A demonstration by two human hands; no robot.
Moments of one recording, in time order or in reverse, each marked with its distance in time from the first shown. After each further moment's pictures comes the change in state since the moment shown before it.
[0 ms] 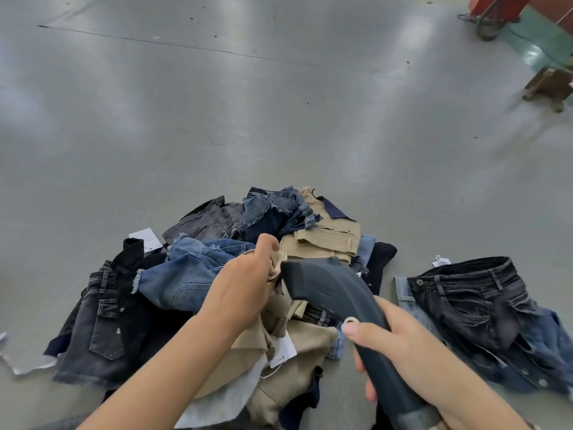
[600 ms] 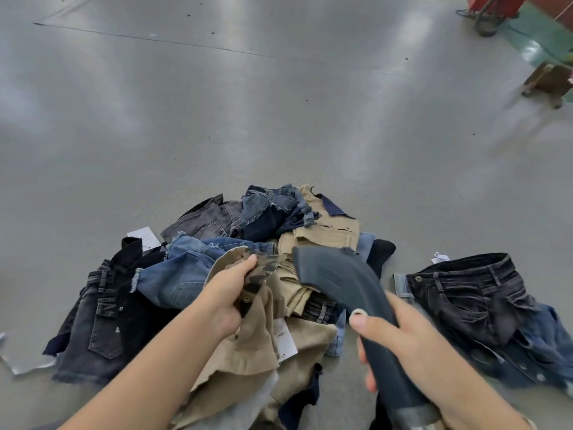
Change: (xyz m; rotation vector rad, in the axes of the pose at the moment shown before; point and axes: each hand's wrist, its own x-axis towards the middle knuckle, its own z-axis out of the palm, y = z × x) left_hand 0.003 0.003 -0.008 -1.481 -0.145 -1.161; right_hand -0.006 0.003 0.001 0.067 0.094 -0.071
